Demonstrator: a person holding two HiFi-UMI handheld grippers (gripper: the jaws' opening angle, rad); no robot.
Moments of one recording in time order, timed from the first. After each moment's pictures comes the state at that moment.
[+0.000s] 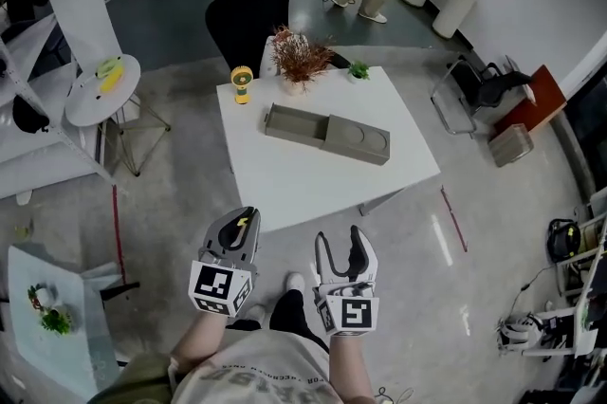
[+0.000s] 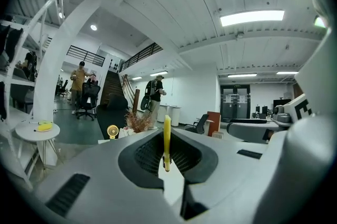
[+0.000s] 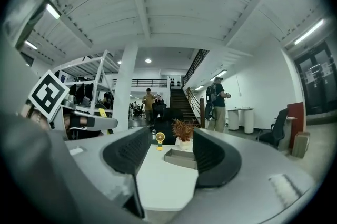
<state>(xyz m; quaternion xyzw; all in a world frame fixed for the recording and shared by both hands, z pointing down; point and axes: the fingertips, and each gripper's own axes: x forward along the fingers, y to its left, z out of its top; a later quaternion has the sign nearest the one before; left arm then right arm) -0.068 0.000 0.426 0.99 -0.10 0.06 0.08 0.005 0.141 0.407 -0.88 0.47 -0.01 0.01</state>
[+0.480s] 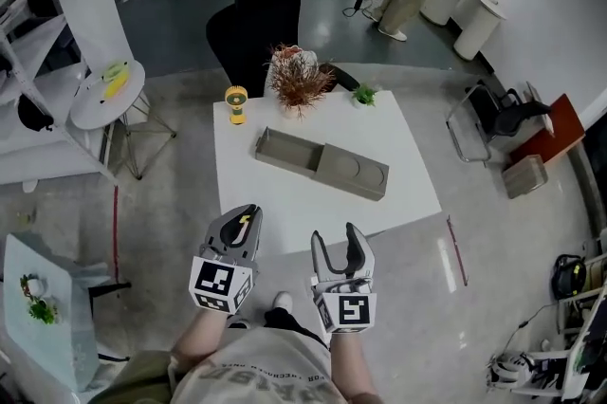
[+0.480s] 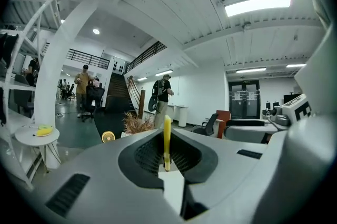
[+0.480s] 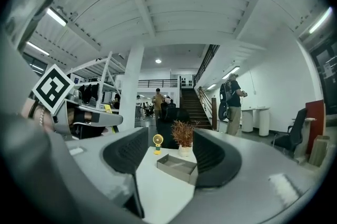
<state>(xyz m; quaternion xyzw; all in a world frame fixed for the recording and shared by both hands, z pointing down) 0.044 -0.015 0.423 0.98 -0.15 0.07 0.07 0.122 0.105 0.409 -0.84 0.54 -0.01 0.00</state>
